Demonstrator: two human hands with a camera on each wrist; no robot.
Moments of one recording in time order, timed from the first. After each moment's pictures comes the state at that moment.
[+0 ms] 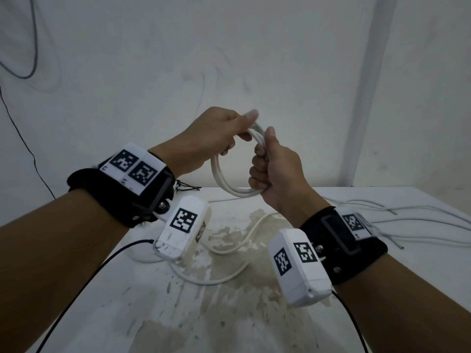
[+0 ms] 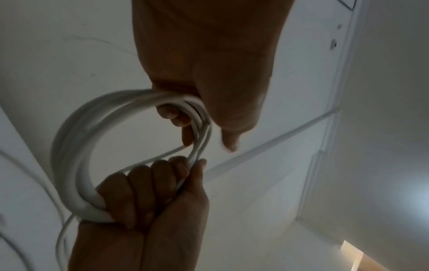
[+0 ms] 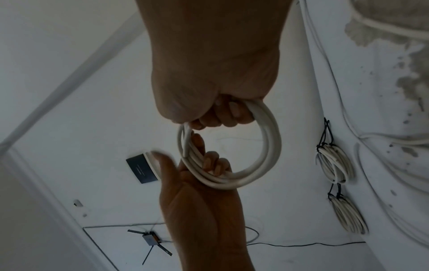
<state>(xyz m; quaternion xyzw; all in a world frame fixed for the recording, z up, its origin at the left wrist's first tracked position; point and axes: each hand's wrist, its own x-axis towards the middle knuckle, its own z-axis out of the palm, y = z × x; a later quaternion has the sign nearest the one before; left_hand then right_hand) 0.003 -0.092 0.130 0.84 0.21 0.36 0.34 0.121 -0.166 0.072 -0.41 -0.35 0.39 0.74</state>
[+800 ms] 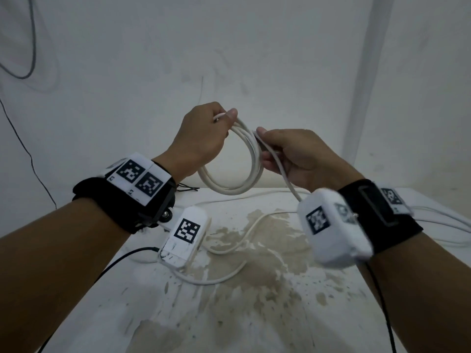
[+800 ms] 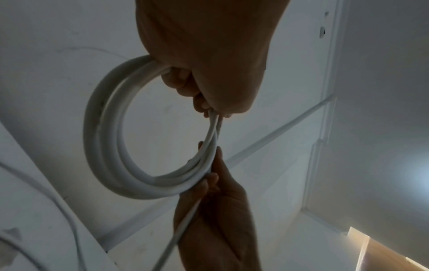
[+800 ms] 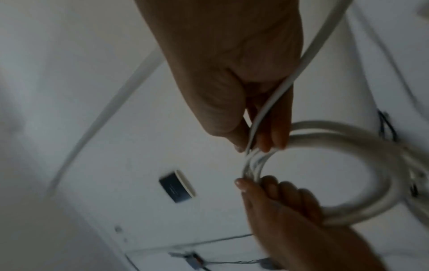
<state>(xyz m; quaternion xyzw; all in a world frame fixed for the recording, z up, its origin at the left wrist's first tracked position) 0.006 -0.082 0.122 0.81 0.26 0.49 0.20 0.154 -0.184 0.107 -0.53 -0.43 0.32 0.66</state>
